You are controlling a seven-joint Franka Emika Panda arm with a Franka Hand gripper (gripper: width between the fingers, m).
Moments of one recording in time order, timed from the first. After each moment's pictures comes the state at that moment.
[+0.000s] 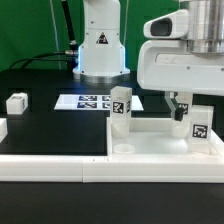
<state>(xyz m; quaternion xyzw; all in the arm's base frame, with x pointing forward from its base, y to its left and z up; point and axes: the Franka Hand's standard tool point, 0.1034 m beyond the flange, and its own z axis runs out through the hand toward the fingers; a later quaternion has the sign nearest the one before) 0.627 0.120 0.071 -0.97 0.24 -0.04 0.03</state>
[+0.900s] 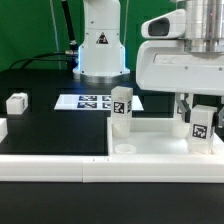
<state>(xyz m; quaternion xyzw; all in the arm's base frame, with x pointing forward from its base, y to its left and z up) 0.628 0.116 0.070 -0.93 0.36 -0.04 0.03</state>
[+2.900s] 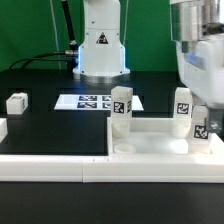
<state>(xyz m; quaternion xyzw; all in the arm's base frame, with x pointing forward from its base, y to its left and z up) 0.629 0.124 0.071 -0.72 0.69 0.00 0.08</state>
